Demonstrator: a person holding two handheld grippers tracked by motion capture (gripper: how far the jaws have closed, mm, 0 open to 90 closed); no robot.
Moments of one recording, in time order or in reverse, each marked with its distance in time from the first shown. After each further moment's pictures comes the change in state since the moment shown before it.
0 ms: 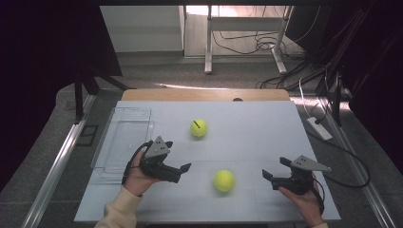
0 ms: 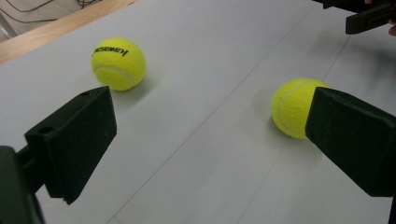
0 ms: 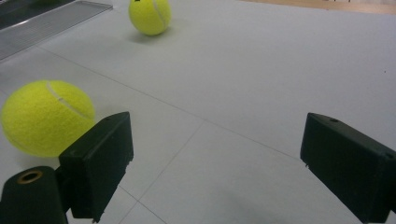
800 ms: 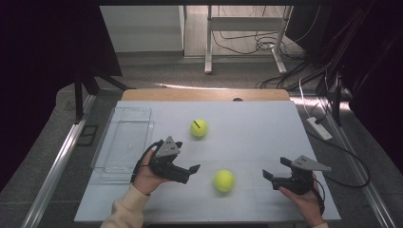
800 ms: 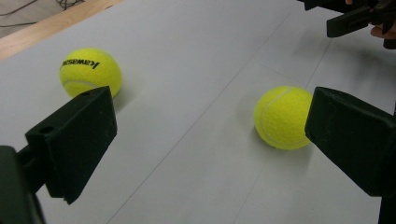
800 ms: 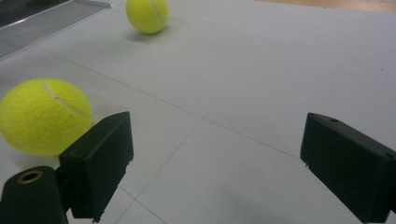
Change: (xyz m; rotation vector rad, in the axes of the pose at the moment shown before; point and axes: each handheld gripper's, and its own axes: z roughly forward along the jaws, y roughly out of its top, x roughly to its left) left arm -0.011 0.011 0.017 0.006 -0.046 0.029; right arm -0.001 -0.001 0.000 0.003 -0.003 0.005
